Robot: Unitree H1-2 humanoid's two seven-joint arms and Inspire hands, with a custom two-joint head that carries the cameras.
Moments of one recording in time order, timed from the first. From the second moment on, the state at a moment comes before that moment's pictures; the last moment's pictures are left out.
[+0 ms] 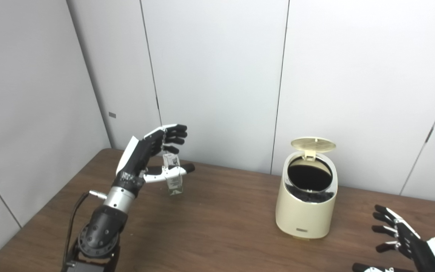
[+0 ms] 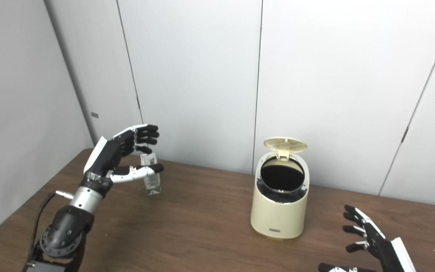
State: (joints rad) left arm -0.34 0.41 0.22 -0.08 -0.01 -0.04 -0.10; right arm -0.16 -0.22 0.03 -0.13 -0.28 0.05 0.09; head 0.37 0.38
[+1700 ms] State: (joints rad) left arm -0.56 0.42 0.21 0.86 -0.04 -0.42 -0.05; right arm -0.14 -0.23 0.02 -0.27 -0.27 0.17 0.12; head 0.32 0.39
